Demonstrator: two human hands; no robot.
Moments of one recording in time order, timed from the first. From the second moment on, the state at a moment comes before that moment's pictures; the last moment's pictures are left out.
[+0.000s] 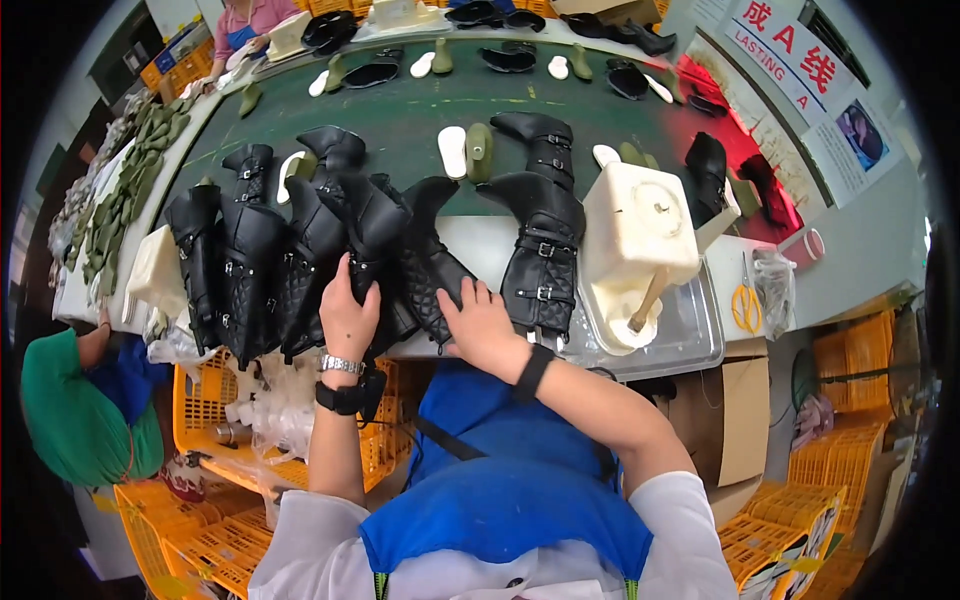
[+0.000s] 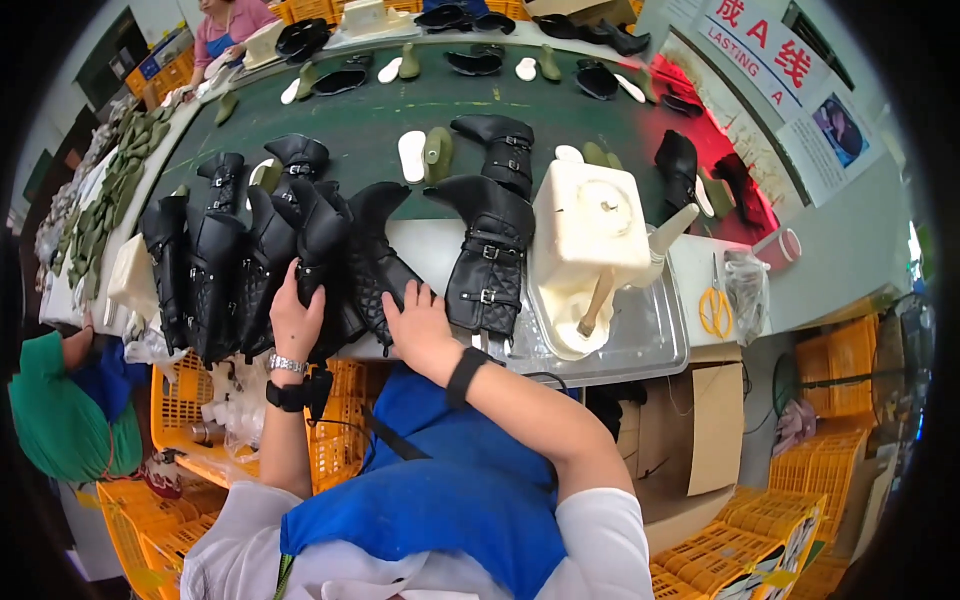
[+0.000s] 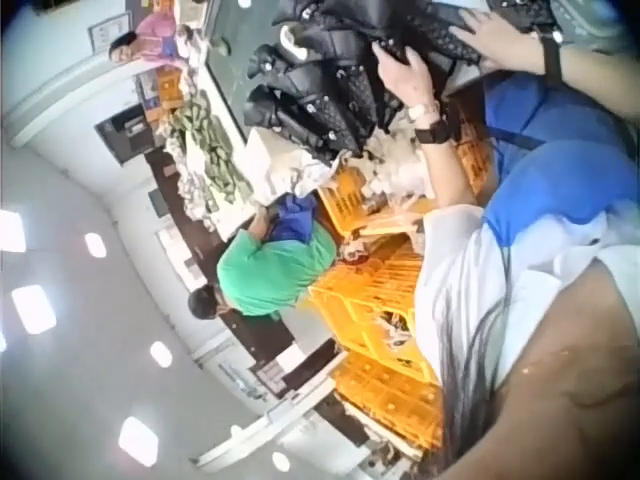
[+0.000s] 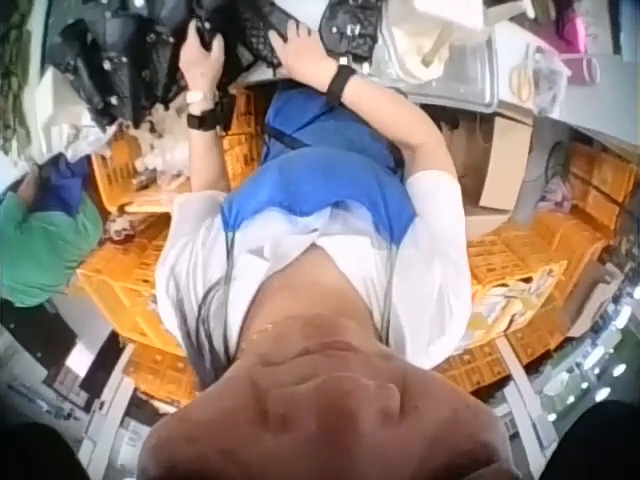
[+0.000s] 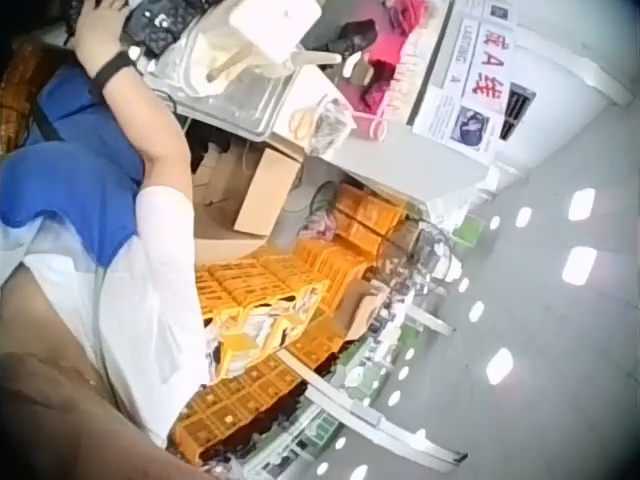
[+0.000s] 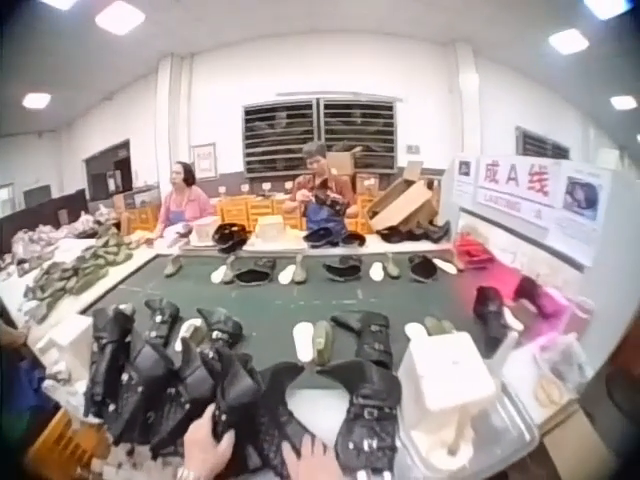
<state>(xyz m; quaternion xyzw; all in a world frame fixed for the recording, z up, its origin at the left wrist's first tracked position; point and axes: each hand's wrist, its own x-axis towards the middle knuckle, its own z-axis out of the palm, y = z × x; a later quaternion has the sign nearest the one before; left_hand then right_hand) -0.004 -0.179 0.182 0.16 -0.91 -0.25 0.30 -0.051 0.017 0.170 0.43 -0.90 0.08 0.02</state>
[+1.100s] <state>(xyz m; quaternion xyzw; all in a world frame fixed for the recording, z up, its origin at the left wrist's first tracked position) -0.006 -0.130 0.190 -0.01 -0.98 -0.07 0.17 -0.061 0.129 0.271 0.21 -0.76 0.56 0.25</state>
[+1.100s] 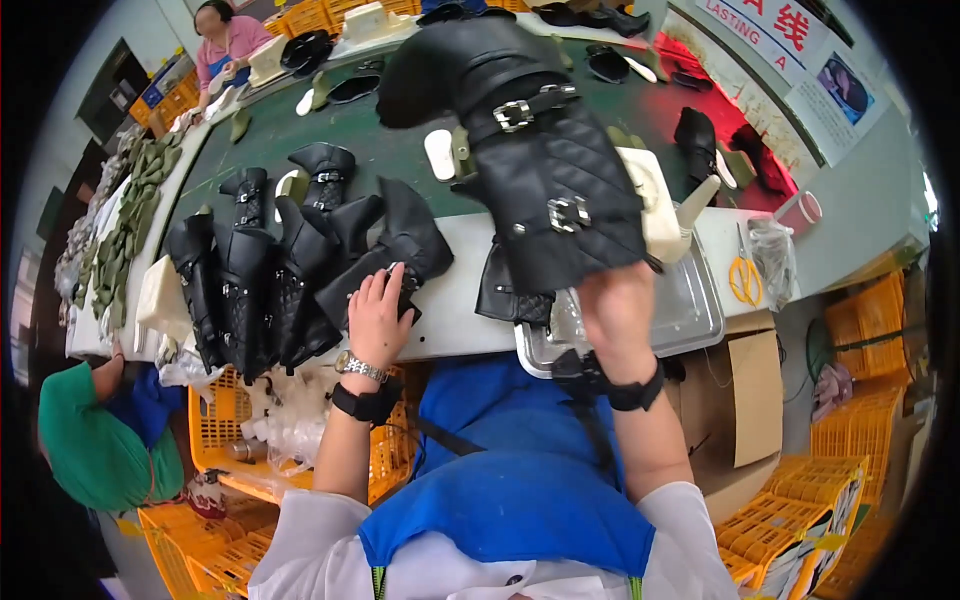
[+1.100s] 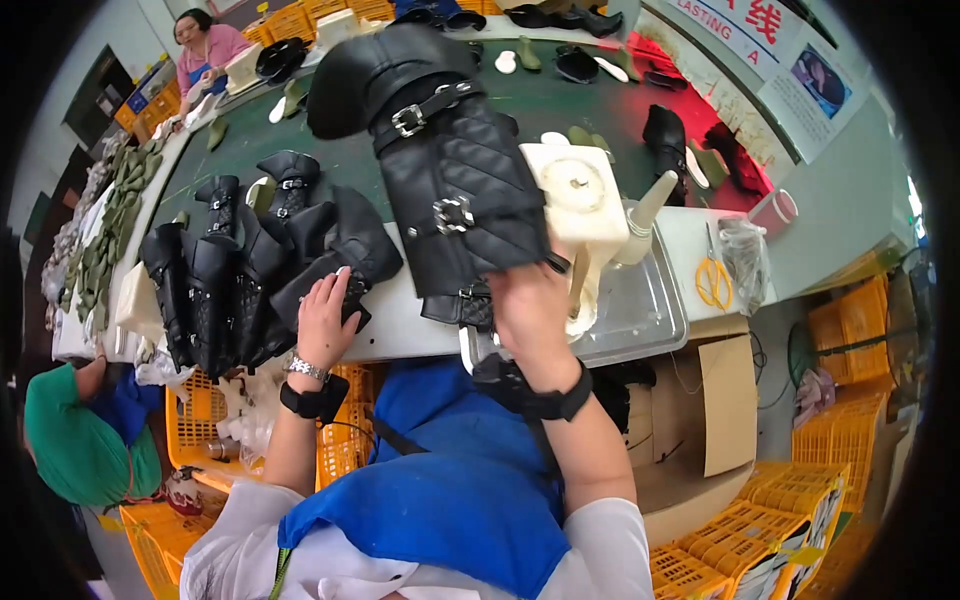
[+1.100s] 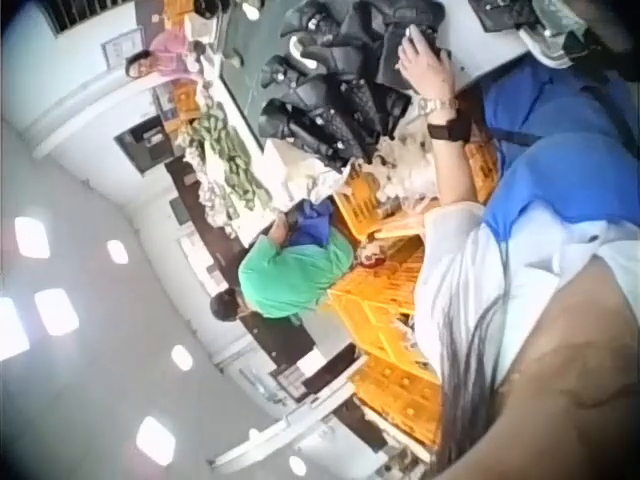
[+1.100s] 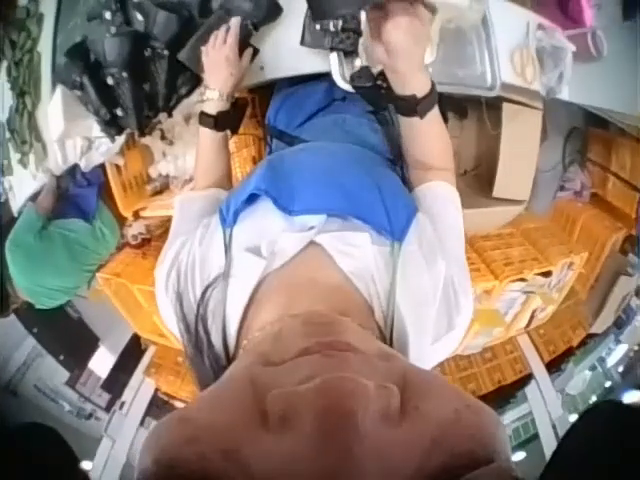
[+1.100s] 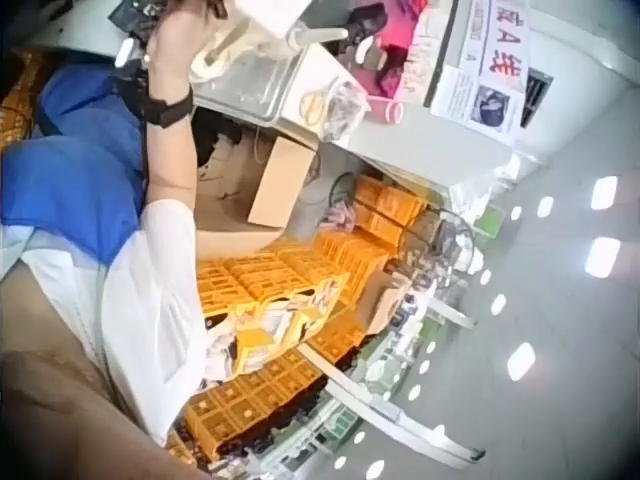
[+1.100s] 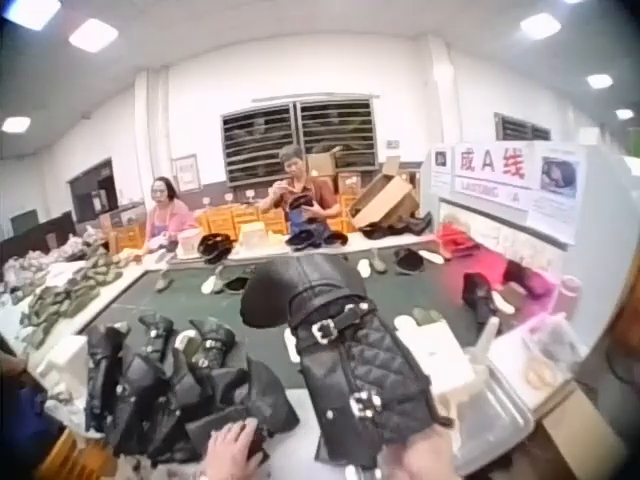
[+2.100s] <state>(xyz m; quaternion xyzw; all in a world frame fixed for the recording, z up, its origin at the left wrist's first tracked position) -0.003 -0.079 0.272 -0.14 -0.76 -0.62 0.06 -0.019 0.184 0.231 0.36 -0.83 0.41 0.12</state>
